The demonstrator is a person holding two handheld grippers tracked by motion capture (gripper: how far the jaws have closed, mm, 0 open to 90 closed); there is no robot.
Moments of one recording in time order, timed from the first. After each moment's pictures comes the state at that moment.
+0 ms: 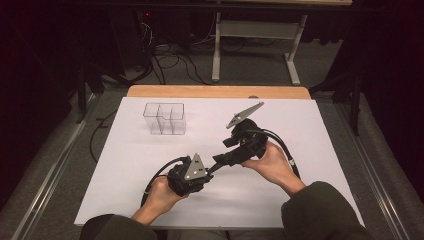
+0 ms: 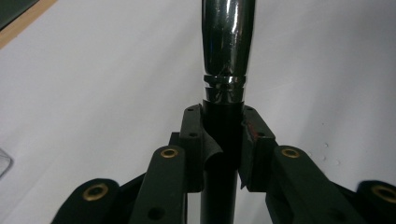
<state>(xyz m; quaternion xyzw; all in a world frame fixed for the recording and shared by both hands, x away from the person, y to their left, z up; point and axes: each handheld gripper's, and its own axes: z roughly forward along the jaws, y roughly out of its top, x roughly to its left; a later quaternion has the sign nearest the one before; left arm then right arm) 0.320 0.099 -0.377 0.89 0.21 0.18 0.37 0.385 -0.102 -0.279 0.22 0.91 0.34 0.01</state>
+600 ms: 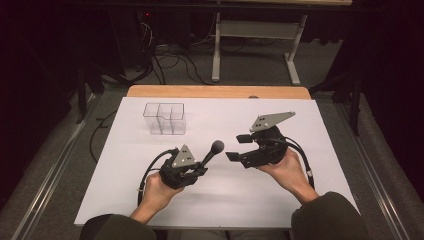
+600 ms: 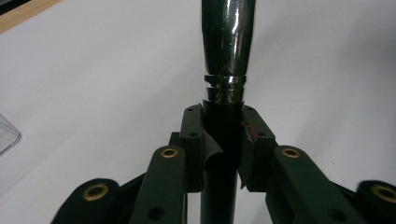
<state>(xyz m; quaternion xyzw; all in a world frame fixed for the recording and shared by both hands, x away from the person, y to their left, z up) 0.331 0.120 -0.373 0.85 0.28 0.15 0.41 0.365 -0.143 -0.280 0.24 0.87 0.42 0.07</state>
